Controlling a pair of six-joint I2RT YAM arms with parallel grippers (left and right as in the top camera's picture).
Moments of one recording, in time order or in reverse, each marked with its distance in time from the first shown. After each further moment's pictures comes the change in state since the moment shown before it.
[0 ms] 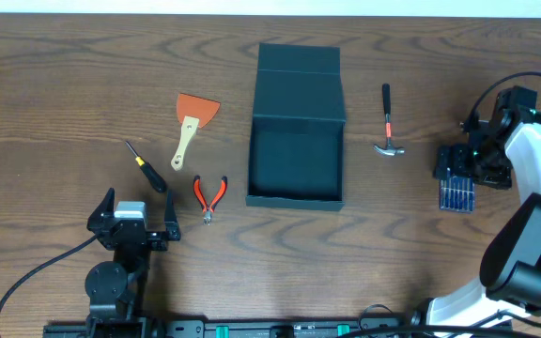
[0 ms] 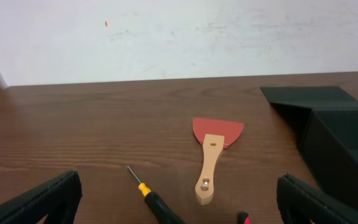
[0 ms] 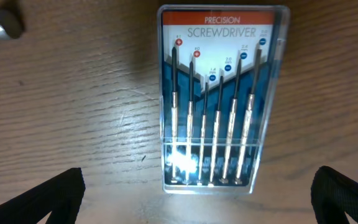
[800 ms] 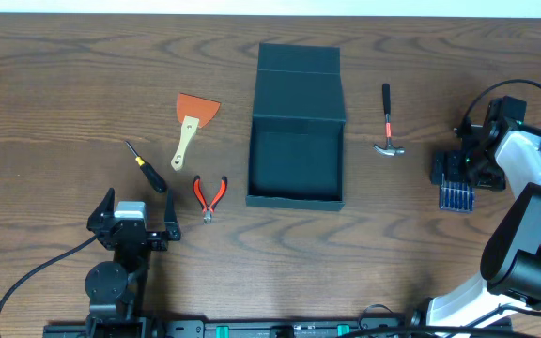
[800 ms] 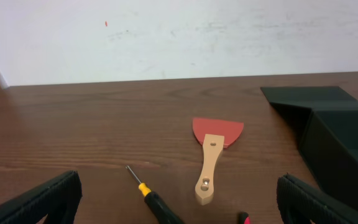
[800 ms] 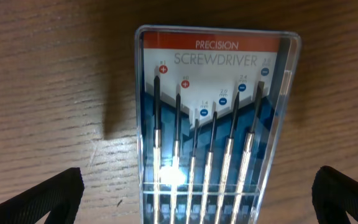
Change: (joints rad) left arm 0.000 0.000 0.000 0.000 0.000 0.000; right arm -0.003 0.028 -0.106 0.195 0.031 -0.042
